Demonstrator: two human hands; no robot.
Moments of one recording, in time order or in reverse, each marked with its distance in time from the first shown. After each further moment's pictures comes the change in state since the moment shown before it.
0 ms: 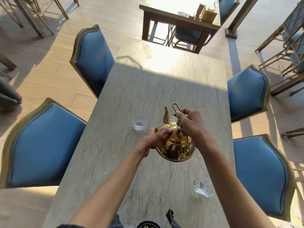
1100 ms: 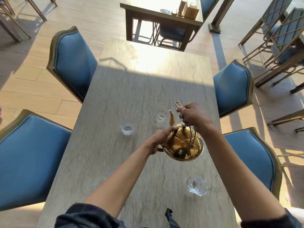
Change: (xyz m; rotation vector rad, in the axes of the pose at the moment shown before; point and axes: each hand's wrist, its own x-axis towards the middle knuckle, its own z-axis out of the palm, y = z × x) left_hand 0.058 0.014 0.059 0.012 -0.181 -0.205; right_hand 0.051 0.000 -0.053 -0.061 0.021 0.226
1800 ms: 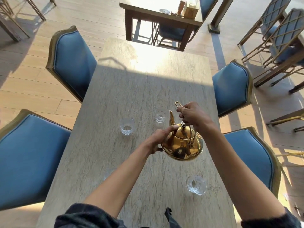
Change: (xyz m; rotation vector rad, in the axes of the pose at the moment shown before) left_hand -0.008 0.003 0.002 0.013 -0.002 0.005; right_hand -0.003 -0.001 -0.003 -0.002 -0.016 0.005
